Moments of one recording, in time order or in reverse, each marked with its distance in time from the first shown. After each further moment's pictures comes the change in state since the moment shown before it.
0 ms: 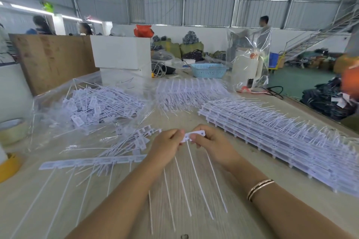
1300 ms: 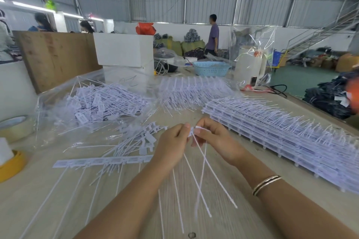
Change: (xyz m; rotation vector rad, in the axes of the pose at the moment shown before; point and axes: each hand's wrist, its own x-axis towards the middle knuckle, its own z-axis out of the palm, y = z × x) left_hand -0.007 0.006 0.003 -0.124 0.068 0.042; right_hand 0.009 -0.005 0.001 0.149 -0.105 -0.003
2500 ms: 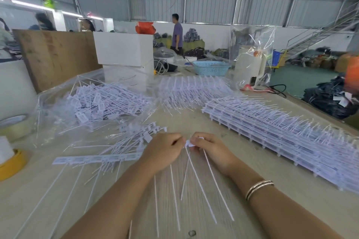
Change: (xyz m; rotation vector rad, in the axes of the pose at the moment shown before) left_hand 0.005 -0.024 -0.025 0.448 -0.204 0.153; right_hand -0.009 0.010 0.020 -0.062 0.080 0.133
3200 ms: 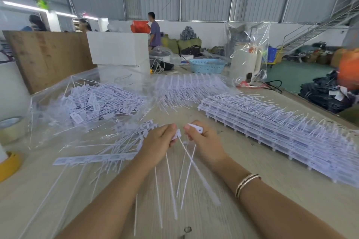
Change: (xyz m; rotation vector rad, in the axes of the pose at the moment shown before) left_hand 0.006 -0.002 0.006 -0.455 0.140 -0.102; right_hand 0.001 -0.003 0.011 0.032 0.230 -0.143
